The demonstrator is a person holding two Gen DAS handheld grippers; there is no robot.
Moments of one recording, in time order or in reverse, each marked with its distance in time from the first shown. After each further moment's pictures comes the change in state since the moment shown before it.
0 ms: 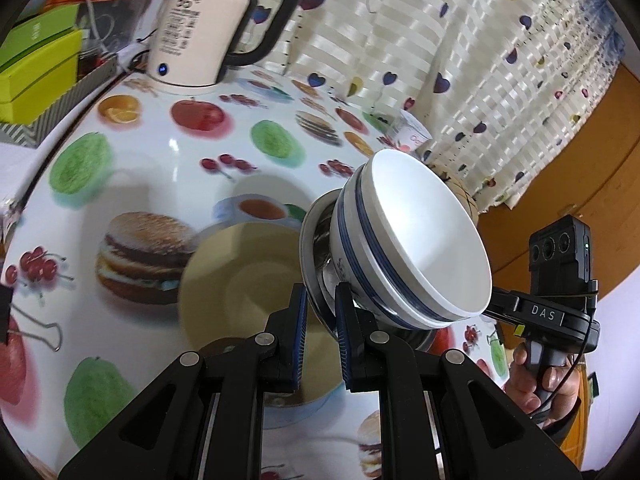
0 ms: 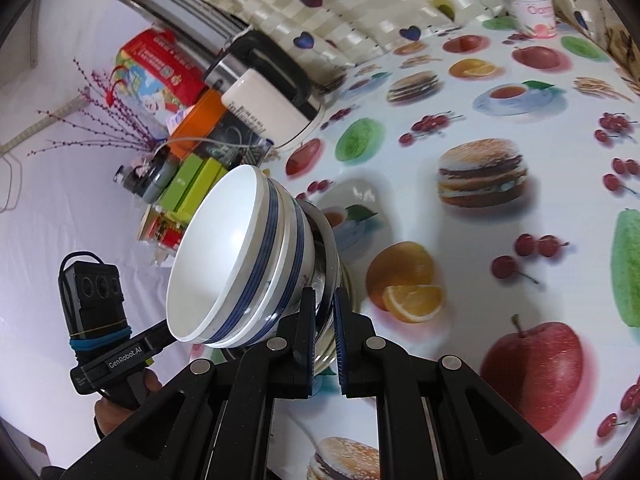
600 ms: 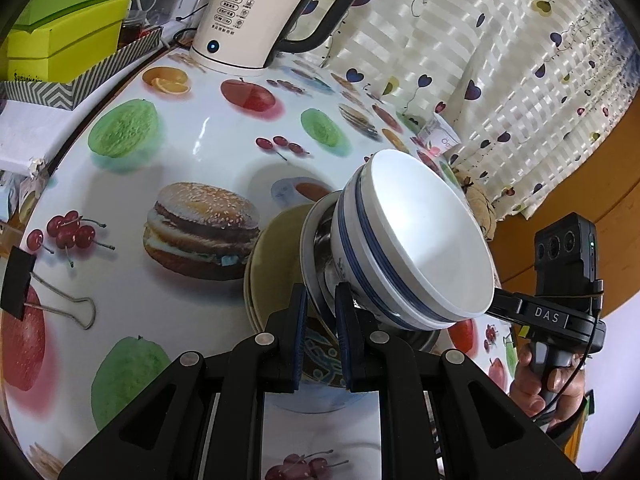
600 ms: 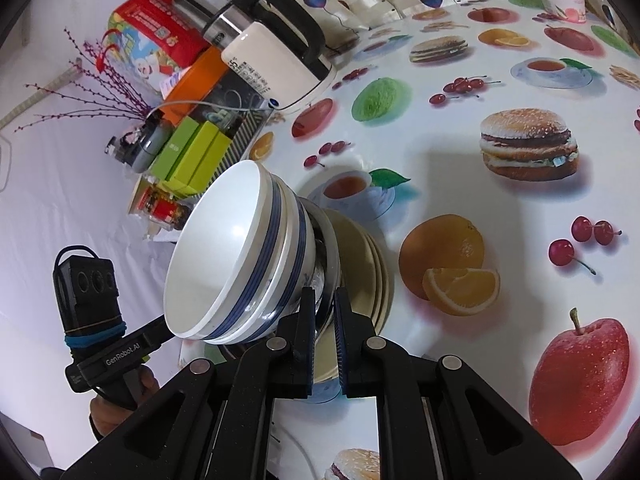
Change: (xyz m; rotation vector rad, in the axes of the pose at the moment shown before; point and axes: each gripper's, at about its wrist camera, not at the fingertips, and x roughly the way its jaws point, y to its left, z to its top) left arm -0.005 0.042 -0.012 -0.071 0.018 0.038; right arm 0.049 0.020 -0.003 -0.020 0.102 -0.018
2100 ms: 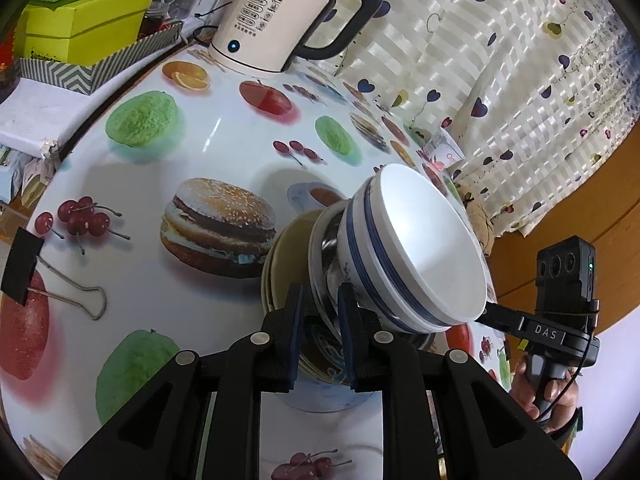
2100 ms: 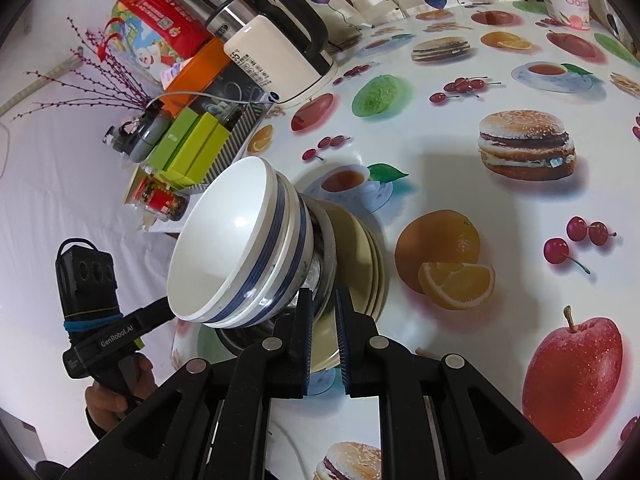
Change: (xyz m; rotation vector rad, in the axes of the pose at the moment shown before) left arm -0.009 0.017 -0.002 -0.064 -0.030 -0.016; right arm -0.003 0.002 -0.003 -0.029 0.010 -0.019
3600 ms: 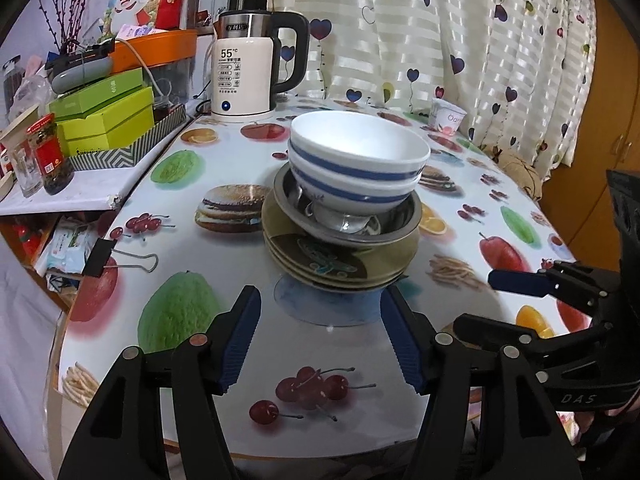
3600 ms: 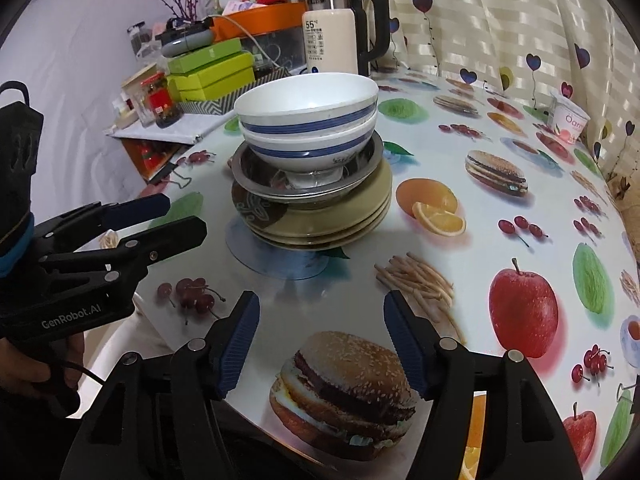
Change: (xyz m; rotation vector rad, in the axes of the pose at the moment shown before) left arm -0.029 -0.071 -0.104 0.341 -0.170 0.319; right arm -0.016 0.062 -0.121 -0.434 -0.075 -0.332
